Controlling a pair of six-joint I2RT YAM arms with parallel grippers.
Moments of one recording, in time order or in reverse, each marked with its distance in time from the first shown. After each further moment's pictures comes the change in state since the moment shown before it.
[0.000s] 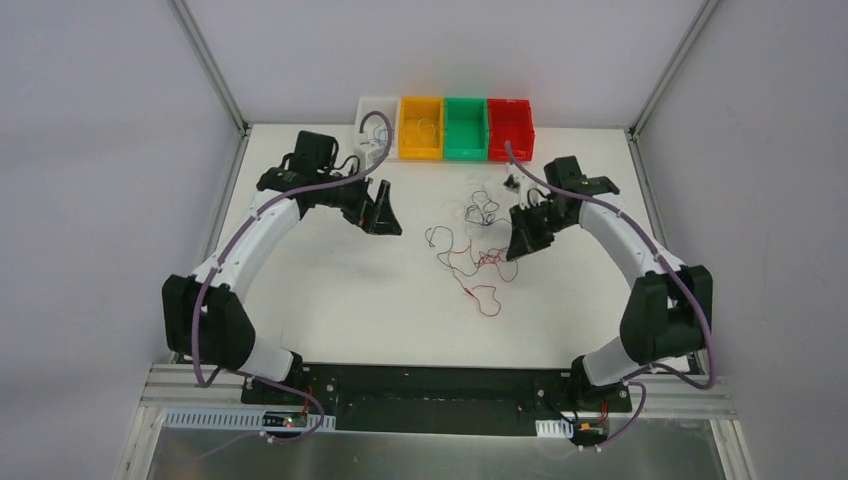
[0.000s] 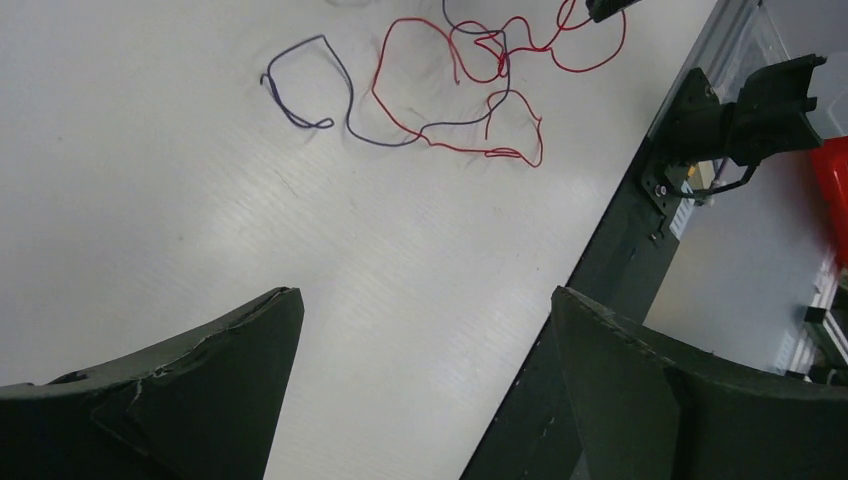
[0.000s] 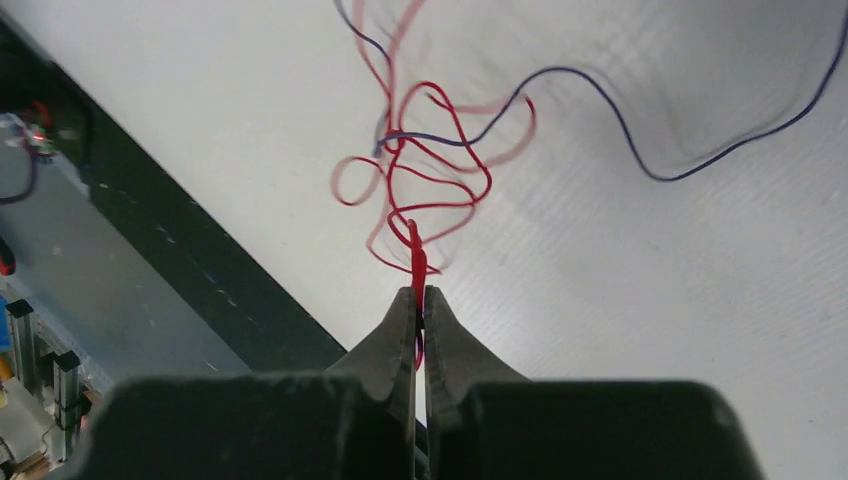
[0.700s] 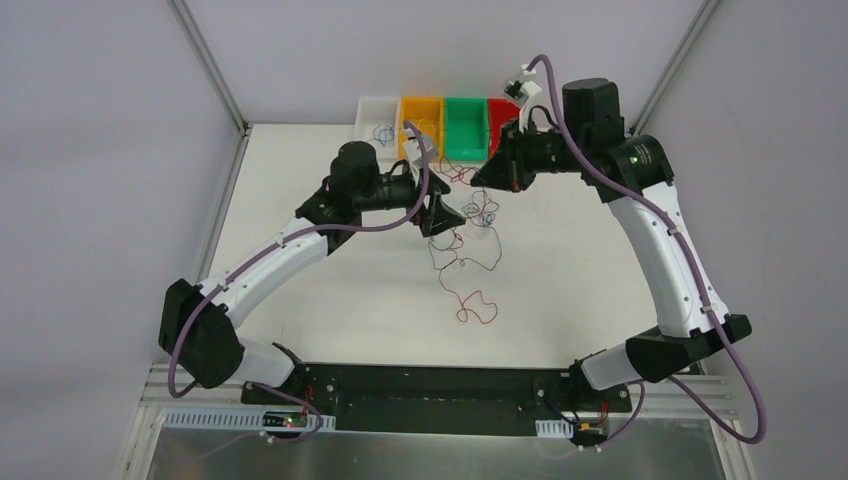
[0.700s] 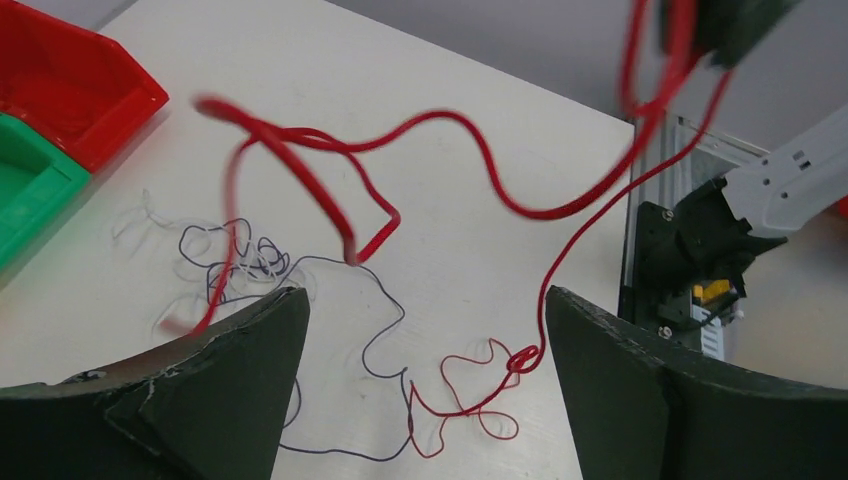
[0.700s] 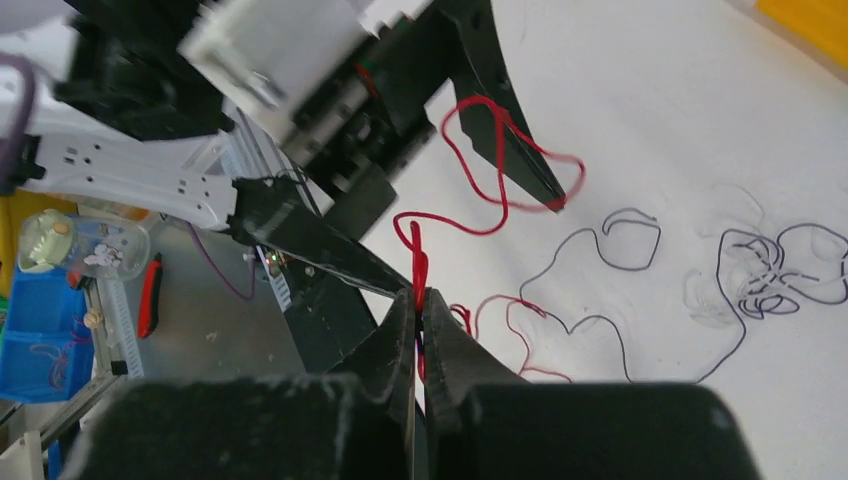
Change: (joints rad) left arm -0.315 -0.130 -0.131 0.755 -0.118 -0.174; right arm 0.196 -0.109 0.701 -0.072 -0.170 0.267
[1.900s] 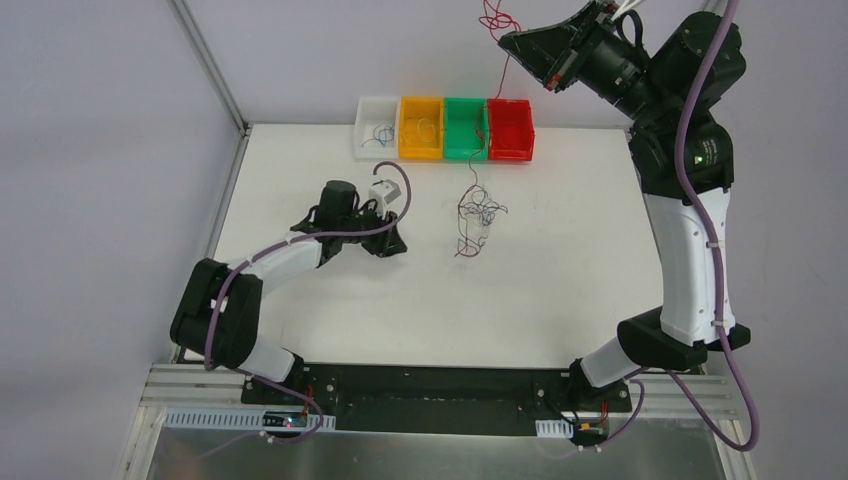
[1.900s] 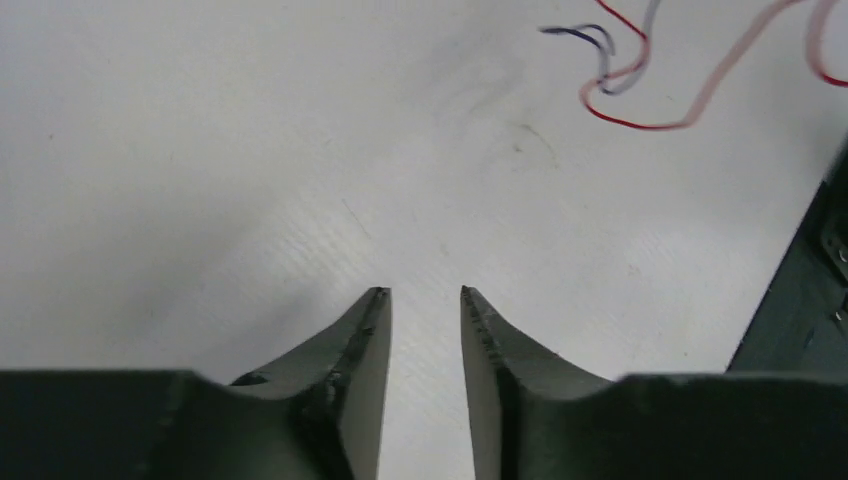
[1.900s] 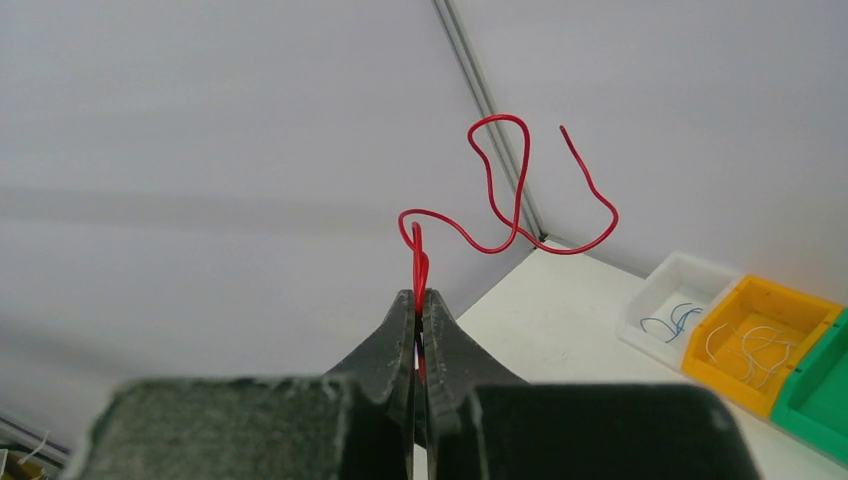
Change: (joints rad) left arm 0.237 0.153 -0.367 0.009 -0.103 0.014; right arm -0.044 0.099 0.500 0.458 0.224 0.510
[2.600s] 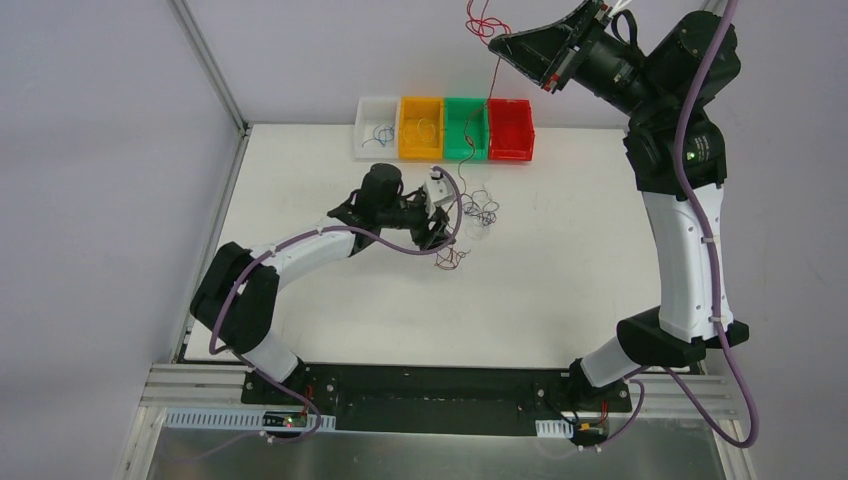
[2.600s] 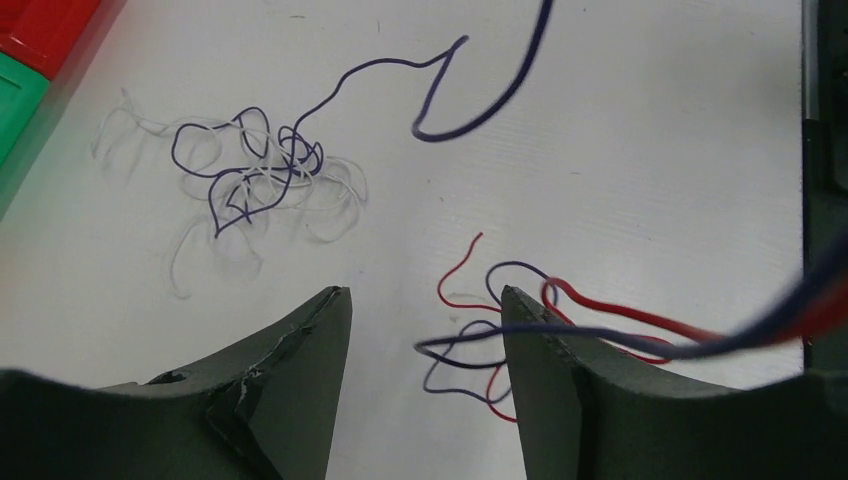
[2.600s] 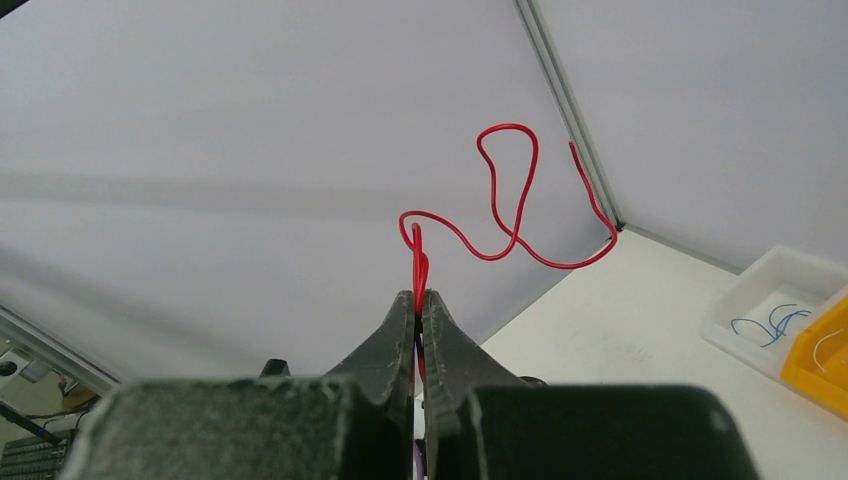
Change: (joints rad) left arm -0.225 0.060 0.238 0.042 0.108 0.340; right arm 0.000 0.001 -0.037 0.085 -0.116 0.135
